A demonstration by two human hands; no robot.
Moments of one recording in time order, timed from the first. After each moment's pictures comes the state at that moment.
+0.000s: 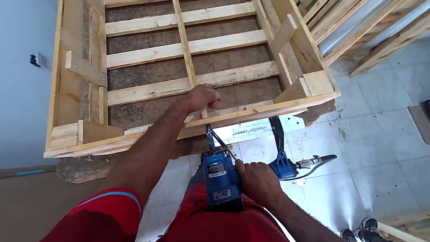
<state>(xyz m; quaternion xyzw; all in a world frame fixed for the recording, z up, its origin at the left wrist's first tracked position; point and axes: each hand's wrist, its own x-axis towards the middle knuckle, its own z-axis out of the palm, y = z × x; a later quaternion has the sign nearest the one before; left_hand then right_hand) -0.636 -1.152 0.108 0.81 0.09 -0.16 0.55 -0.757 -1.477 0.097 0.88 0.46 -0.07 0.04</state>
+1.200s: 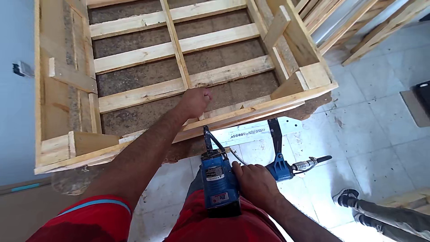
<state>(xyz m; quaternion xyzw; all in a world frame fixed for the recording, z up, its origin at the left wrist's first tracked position) -0.638 -1.157 0.112 0.93 0.10 -0.16 0.31 -0.772 -1.469 0.088 0.89 0.45 -0.08 0.02</state>
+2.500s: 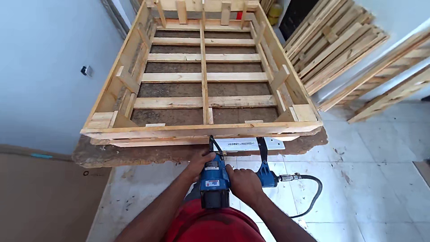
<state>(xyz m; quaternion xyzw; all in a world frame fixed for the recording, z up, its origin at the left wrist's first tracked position) -0.843 -1.278 0.045 0.47 0.31 -0.02 0.82 -0.763 -1.470 0.090 0.86 0.47 -0.21 0.05</state>
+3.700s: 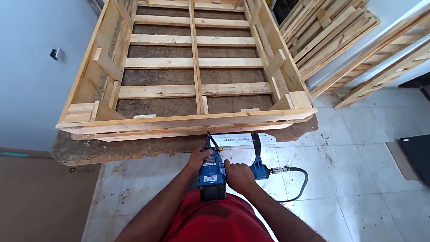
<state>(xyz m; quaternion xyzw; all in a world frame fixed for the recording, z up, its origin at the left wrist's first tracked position) -0.842 -1.290 -0.002 0.45 0.33 0.00 0.83 -0.770 -1.472 0.054 0.86 0.42 -0.27 0.08</state>
